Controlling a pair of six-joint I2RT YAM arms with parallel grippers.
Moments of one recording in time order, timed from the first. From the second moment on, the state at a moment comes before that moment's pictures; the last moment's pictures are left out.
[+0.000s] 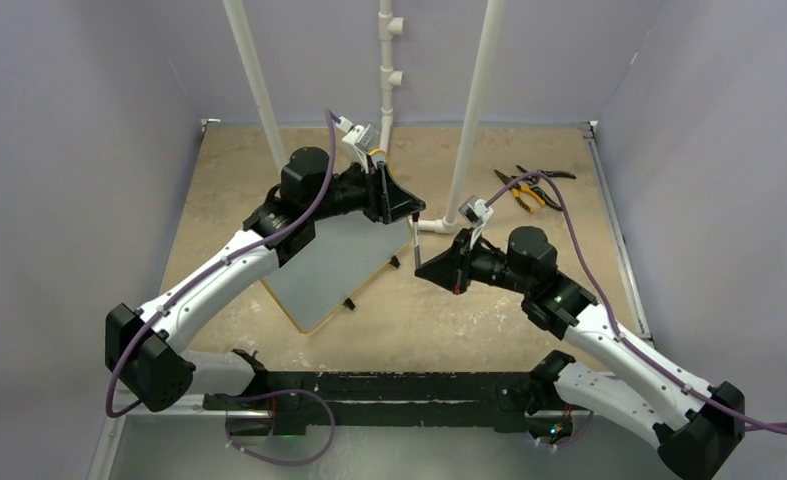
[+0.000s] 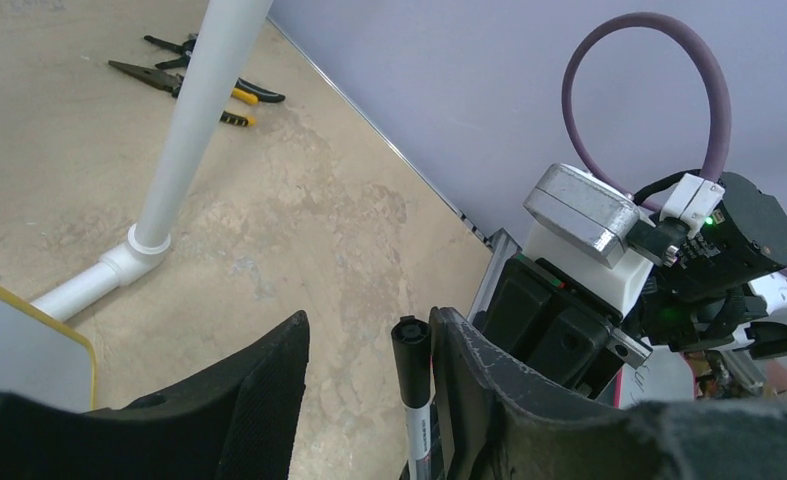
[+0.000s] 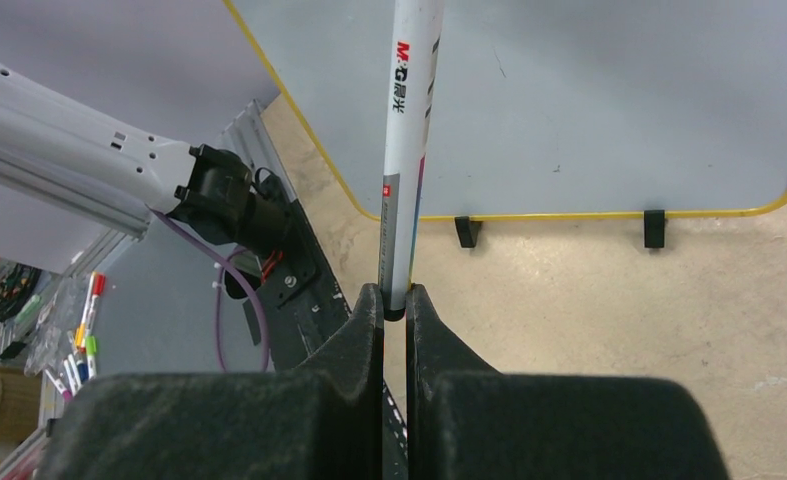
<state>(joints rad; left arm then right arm) -0.64 1.30 1.18 -0.01 0.49 -0.56 0.68 0.83 0.66 -0.02 -0.46 0.47</state>
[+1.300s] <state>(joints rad) -0.64 1.03 0.81 0.56 0.19 -0.93 0.68 1.01 0.46 1.10 -0.35 0.90</state>
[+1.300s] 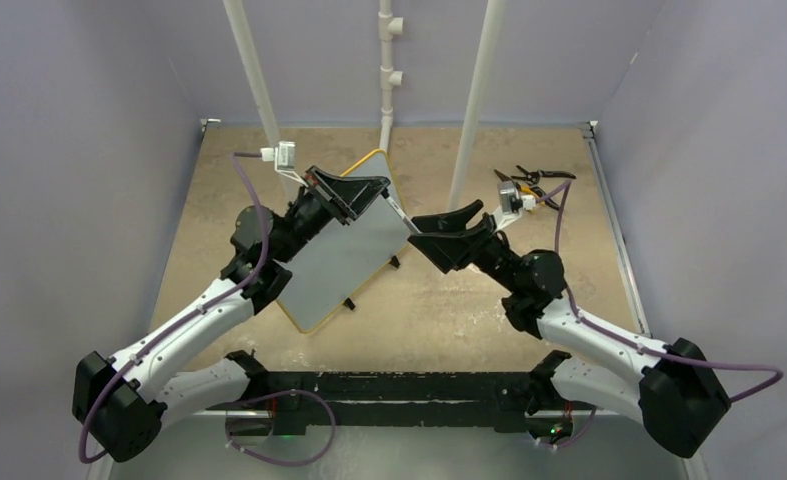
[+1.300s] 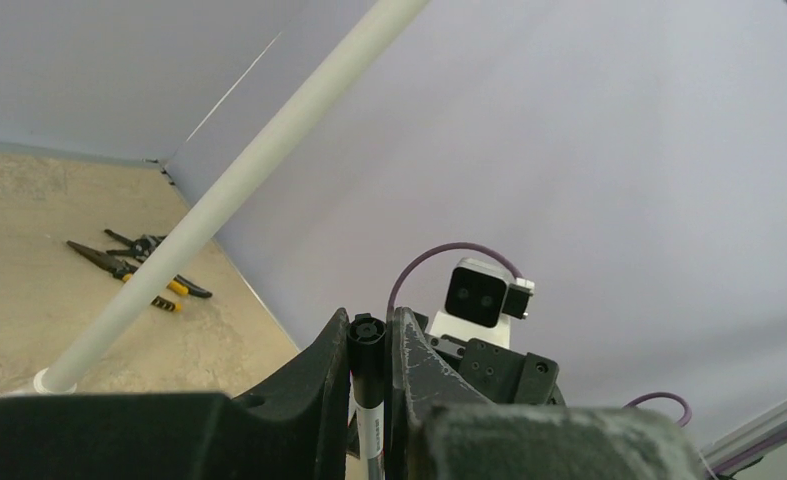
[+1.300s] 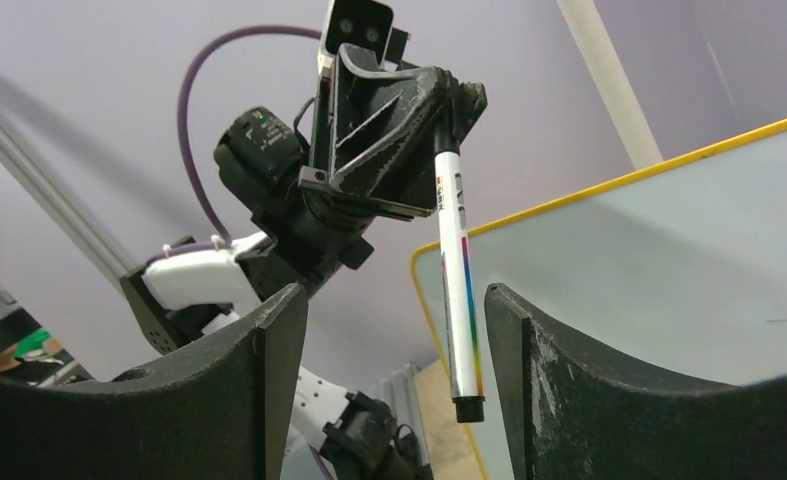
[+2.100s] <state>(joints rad) -0.64 0.95 0.66 0.85 0.04 -1.00 0.72 1.26 0.53 1.45 -0.36 1.11</state>
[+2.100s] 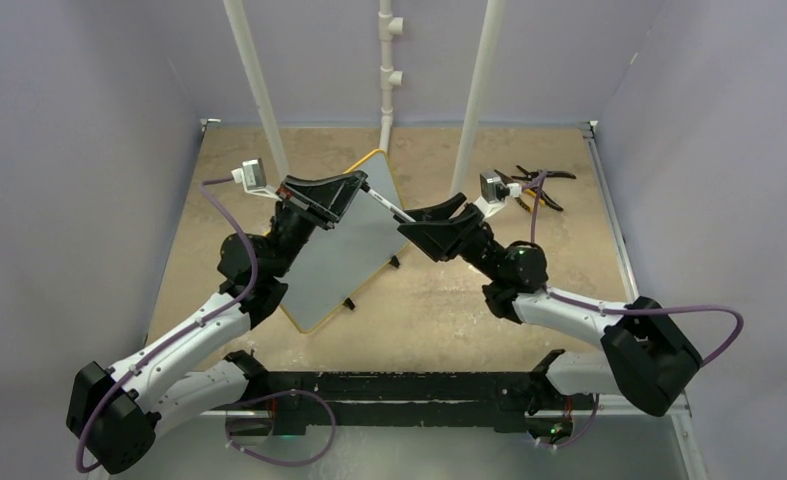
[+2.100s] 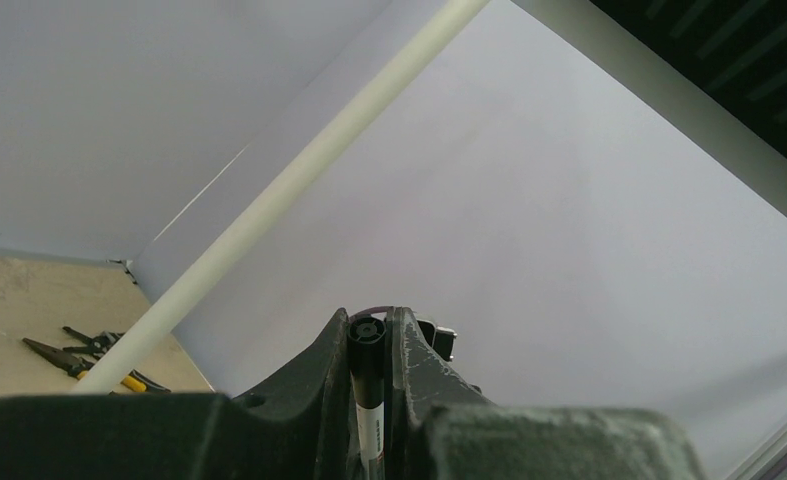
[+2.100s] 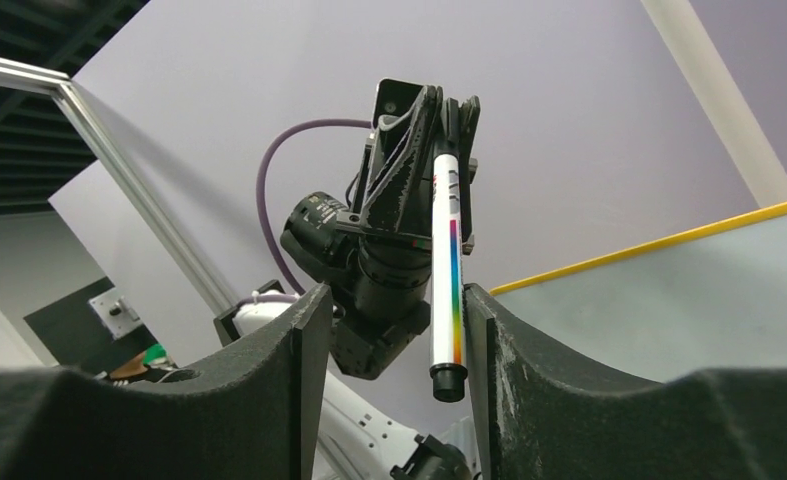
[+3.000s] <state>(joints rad) -0.64 0.94 0.64 0.87 0.02 -0.99 0.72 1.32 0.54 1.49 -0.33 1.16</state>
